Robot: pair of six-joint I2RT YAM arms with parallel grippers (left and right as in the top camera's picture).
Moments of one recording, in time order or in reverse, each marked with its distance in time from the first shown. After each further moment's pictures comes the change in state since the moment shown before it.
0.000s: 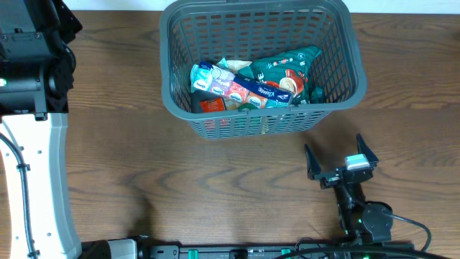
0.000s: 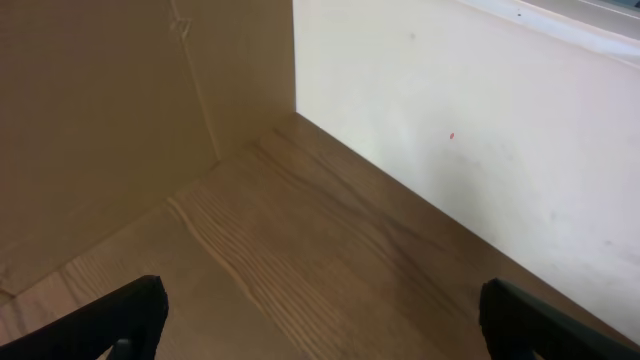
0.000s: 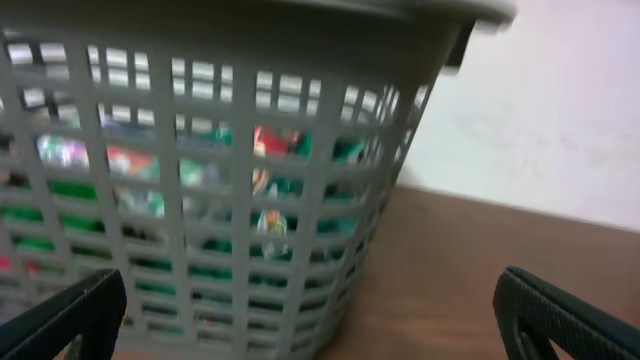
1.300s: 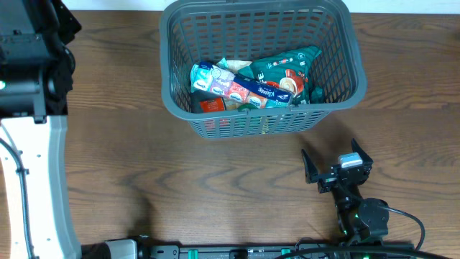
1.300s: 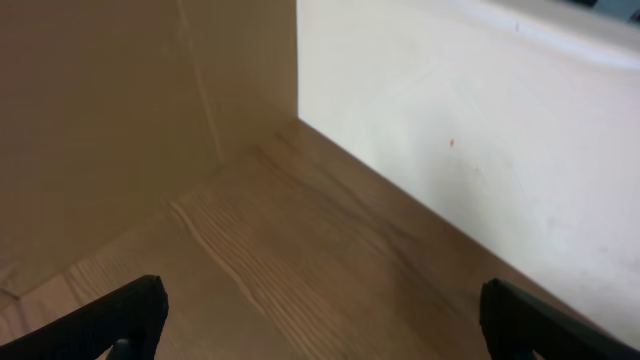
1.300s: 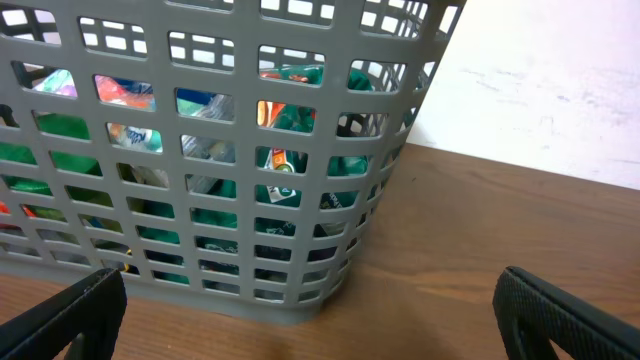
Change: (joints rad) left arm 0.001 -0.024 -0.003 0.001 -0.007 0.000; right arm 0.000 0.001 0.000 -0.090 -0.002 -0.006
